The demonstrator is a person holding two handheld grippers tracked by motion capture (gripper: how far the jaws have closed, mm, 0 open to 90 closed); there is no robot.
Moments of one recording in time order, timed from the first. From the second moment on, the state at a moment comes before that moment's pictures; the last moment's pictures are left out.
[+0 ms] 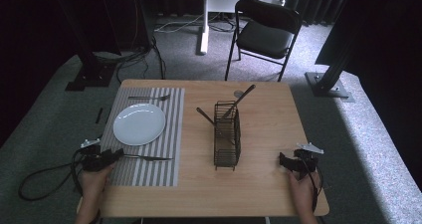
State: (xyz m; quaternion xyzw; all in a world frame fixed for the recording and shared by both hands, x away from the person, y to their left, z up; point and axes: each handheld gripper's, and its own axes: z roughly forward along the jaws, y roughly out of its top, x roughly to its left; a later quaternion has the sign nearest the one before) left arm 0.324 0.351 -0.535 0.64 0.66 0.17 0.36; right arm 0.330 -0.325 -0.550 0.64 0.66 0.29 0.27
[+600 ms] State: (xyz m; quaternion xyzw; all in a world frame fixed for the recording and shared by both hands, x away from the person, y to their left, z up) left arm 0.300 0.350 -0.533 0.63 0.65 0.21 0.37; right arm 0.330 -0.325 -0.550 0.64 0.66 0.29 0.27
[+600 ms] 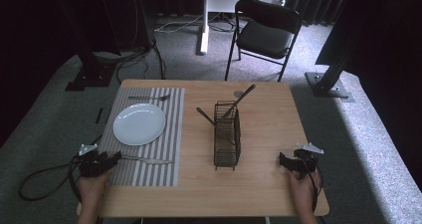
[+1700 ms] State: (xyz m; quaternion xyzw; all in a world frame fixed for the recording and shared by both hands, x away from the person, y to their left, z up) left arm 0.261 0.317 -0.540 0.68 0.62 0.23 0.33; right arm 0.330 -0.325 -0.550 0.64 0.66 0.29 0.27
